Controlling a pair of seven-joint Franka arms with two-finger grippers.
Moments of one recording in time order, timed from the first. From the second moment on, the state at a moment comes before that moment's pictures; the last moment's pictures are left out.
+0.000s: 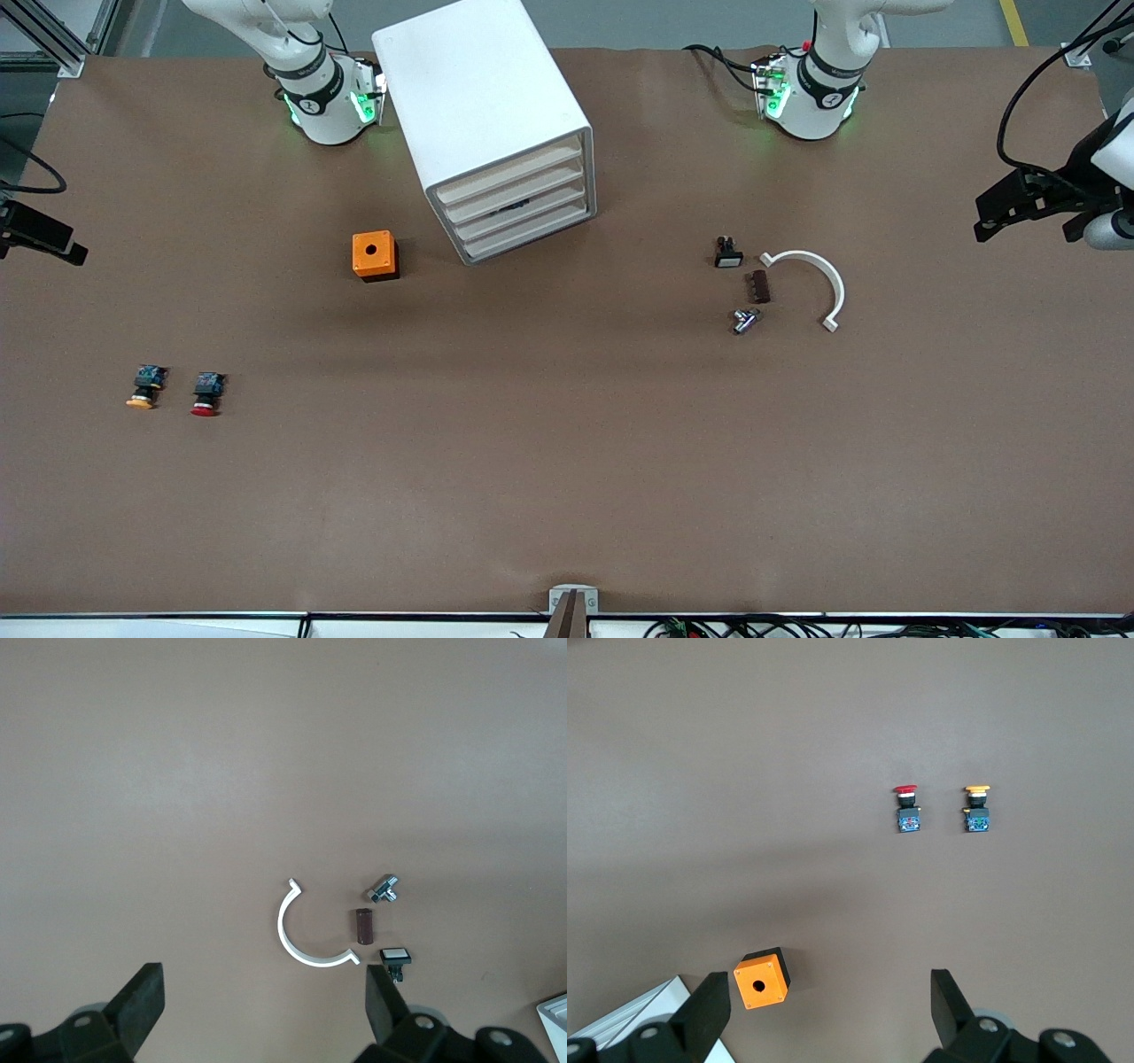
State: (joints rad) left arm -0.10 0.04 0.01 -1.44 0.03 1.51 -0.04; right arm -0.06 0.11 -0.05 -1.37 0.04 1.46 0.00
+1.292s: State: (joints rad) left arm -0.18 0.64 -0.26 -1.55 -0.66 1.59 0.43; right arm -0.07 0.12 -0.05 -1.37 0.07 1.46 0.01
